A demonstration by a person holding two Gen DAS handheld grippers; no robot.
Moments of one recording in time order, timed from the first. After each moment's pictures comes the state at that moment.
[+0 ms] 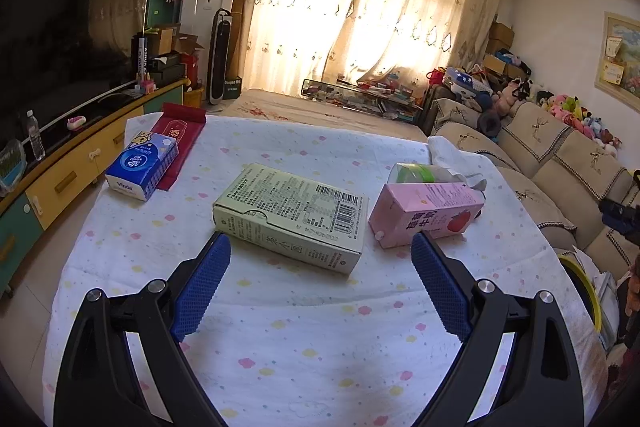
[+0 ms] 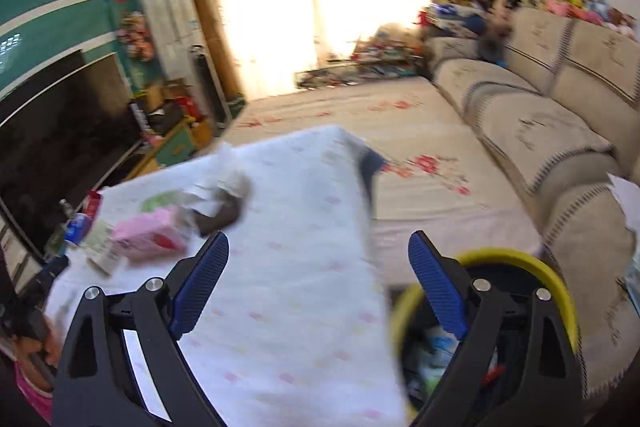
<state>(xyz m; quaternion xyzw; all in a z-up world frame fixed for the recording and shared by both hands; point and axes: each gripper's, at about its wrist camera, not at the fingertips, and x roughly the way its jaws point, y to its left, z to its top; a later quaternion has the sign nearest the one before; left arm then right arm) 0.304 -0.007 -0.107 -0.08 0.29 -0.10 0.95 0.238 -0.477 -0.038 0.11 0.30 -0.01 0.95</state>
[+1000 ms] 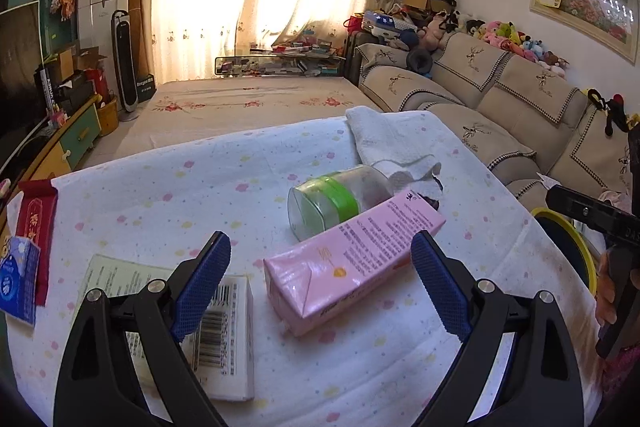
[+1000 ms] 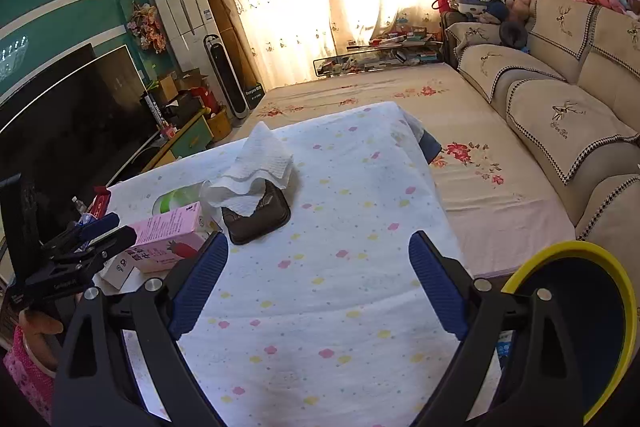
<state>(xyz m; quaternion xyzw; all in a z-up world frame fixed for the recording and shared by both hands) 0.412 -0.109 -0.102 0.02 0.34 -0.25 0.91 0.290 -0.435 -0.072 0.13 0.32 0.01 0.94</state>
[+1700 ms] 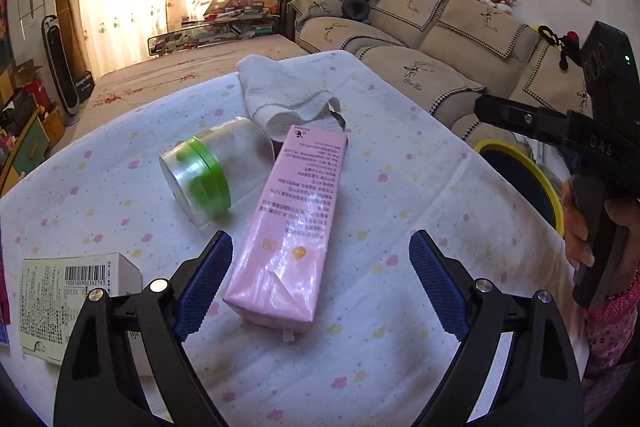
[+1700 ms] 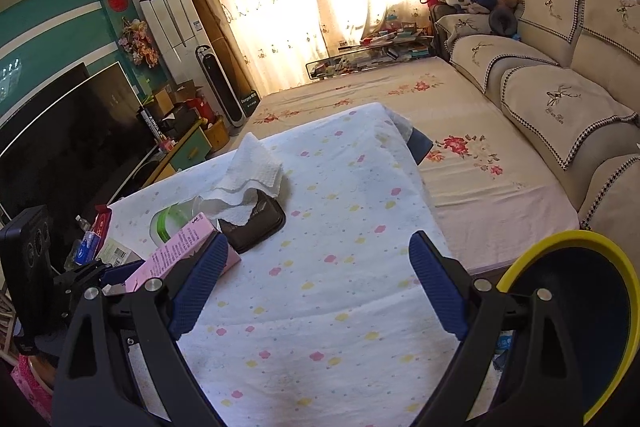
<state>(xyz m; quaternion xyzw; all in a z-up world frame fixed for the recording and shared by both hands) 0.379 -0.180 -0.116 0.09 0.39 -0.34 0.85 0.287 -0.449 -0.071 0.17 0.31 0.00 0.94</state>
